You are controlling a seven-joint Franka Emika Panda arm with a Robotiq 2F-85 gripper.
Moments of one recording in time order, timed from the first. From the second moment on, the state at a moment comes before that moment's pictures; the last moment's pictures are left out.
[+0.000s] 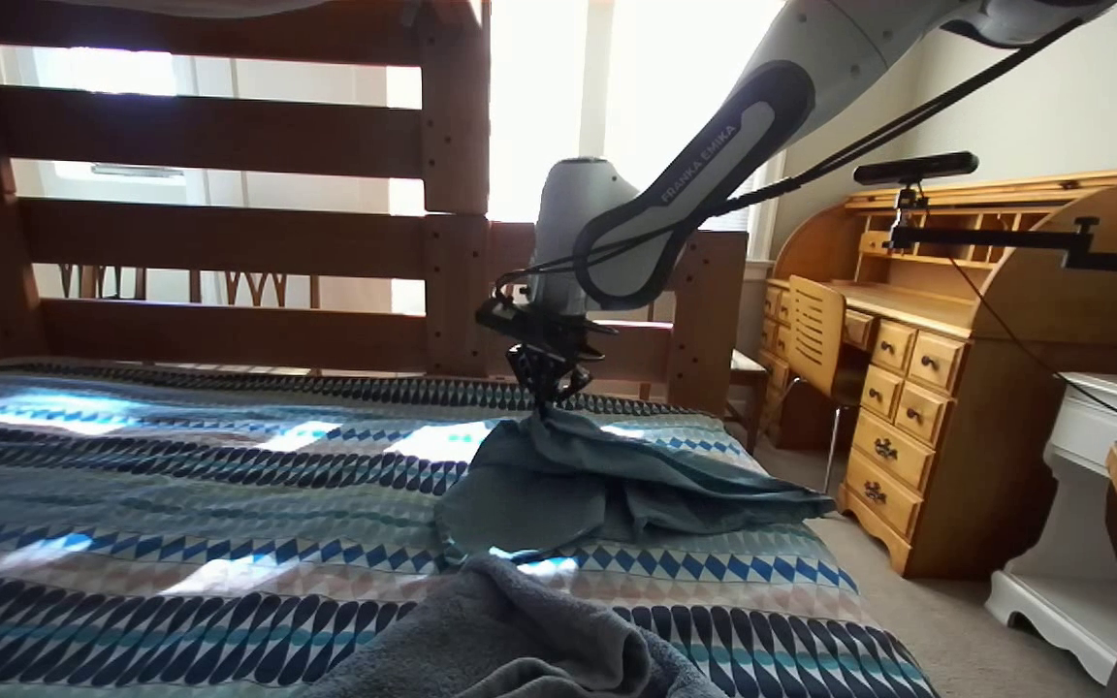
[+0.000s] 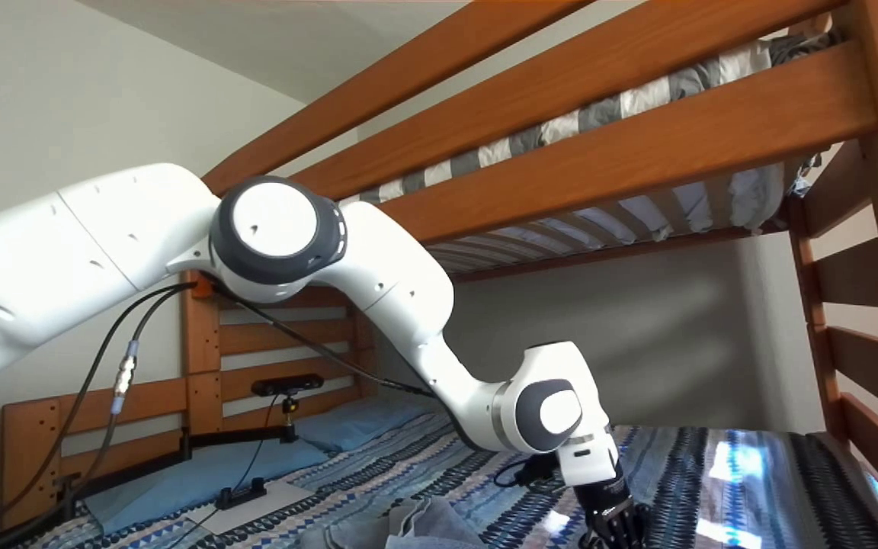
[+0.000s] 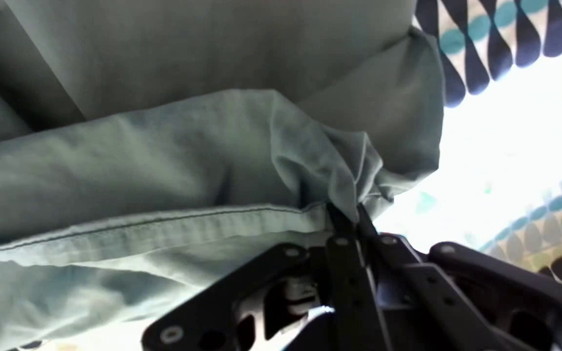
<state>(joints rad) 0.31 1.01 -0.11 -1.40 -0.15 2.61 1.73</state>
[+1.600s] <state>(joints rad) 0.25 1.15 -0.29 -1.10 -0.15 2.59 1.80</state>
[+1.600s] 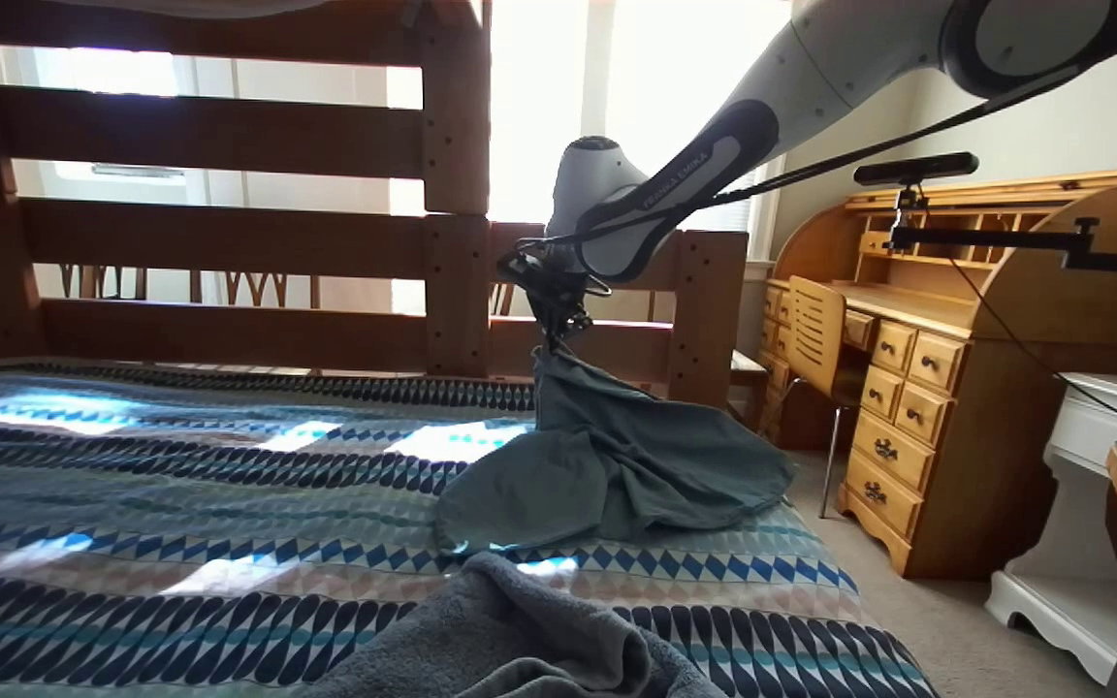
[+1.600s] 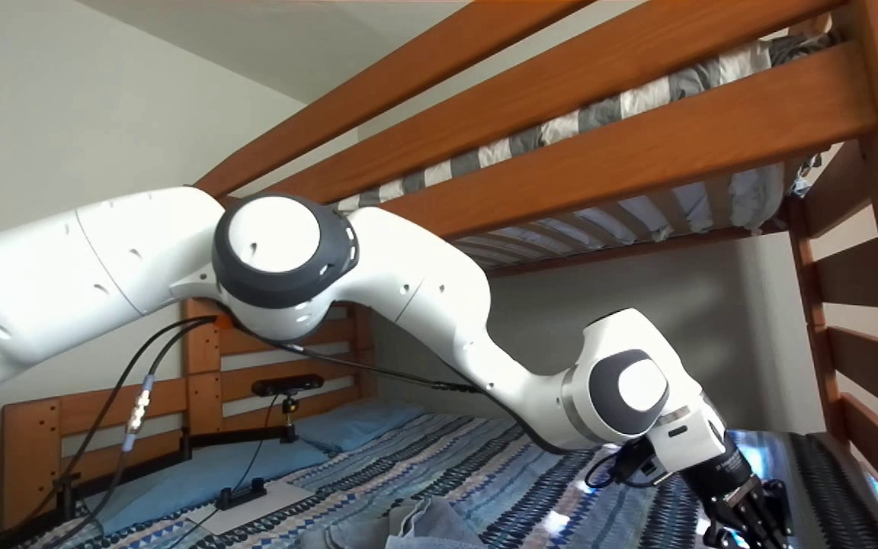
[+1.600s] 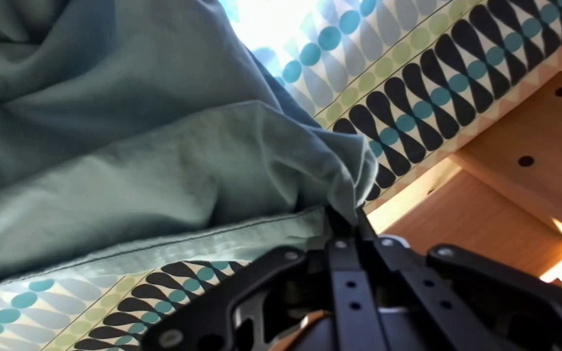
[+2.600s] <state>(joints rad) 0.22 1.39 -0.39 -0.75 -0.16 2.18 2.10</state>
